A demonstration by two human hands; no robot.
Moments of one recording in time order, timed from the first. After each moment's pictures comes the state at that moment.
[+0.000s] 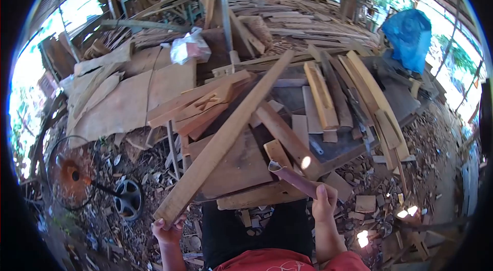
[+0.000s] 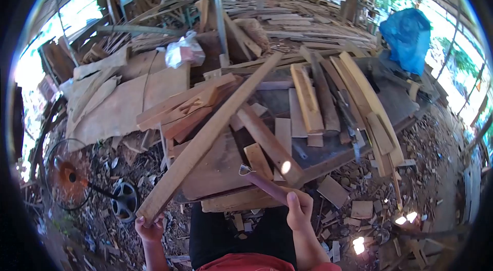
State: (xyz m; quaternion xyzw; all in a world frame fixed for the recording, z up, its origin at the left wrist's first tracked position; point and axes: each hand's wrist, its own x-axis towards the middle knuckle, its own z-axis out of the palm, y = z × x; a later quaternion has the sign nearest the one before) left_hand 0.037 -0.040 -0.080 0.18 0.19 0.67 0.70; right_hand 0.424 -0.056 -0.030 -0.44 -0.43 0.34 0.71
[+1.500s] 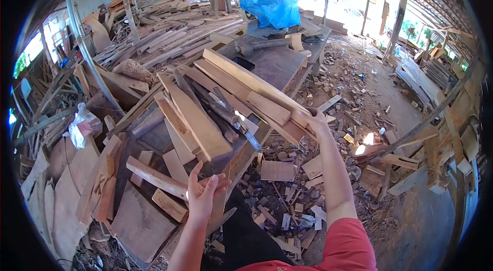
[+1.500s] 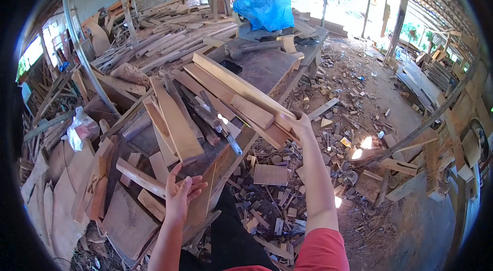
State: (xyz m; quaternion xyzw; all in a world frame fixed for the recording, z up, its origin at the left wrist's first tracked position) left_hand 0.426 0.030 0.000 0.55 0.27 0.30 0.73; right_hand 0.810 -0.098 -0.048 -0.76 -0.20 0.10 0.61
